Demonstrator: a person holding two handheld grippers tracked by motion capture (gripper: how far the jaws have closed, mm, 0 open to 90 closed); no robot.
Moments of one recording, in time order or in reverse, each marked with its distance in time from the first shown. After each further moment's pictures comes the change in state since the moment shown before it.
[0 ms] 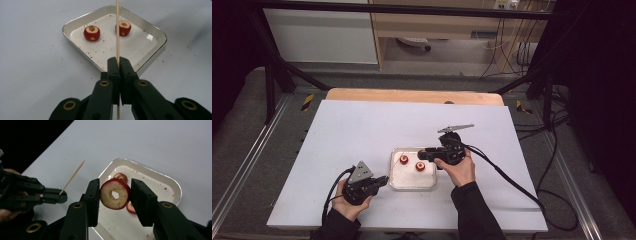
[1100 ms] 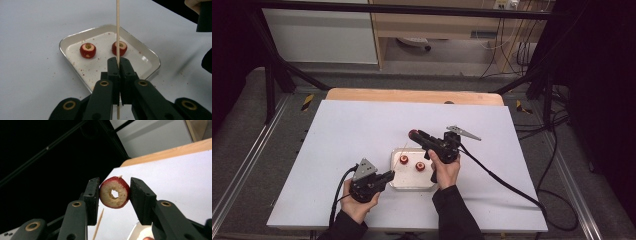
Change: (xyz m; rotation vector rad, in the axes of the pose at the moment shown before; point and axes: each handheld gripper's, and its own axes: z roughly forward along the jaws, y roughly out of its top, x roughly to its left) left arm -0.015 0.015 0.009 -0.100 0.030 -0.114; right arm 0.002 -0.008 0.020 -0.538 0.144 0.195
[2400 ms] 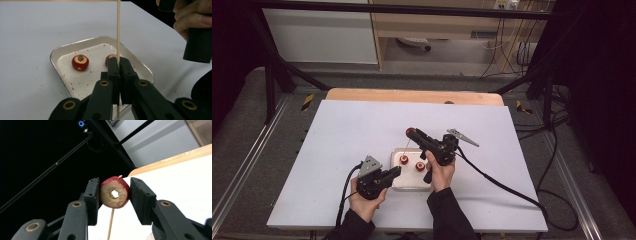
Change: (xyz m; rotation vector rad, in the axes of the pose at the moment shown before) left arm -0.009 0.008 0.011 -0.059 -0.004 -0.067; right arm 0.002 -0.012 0.006 -0.109 0.052 0.073
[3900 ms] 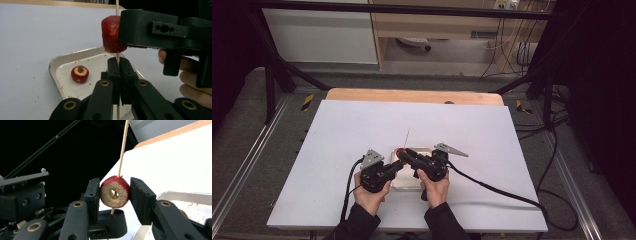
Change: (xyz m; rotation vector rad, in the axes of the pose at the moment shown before) left arm 0.002 0.013 0.011 -0.025 0.008 -0.057; right arm 0.005 -0.042 -0.004 0.175 0.020 -0.045
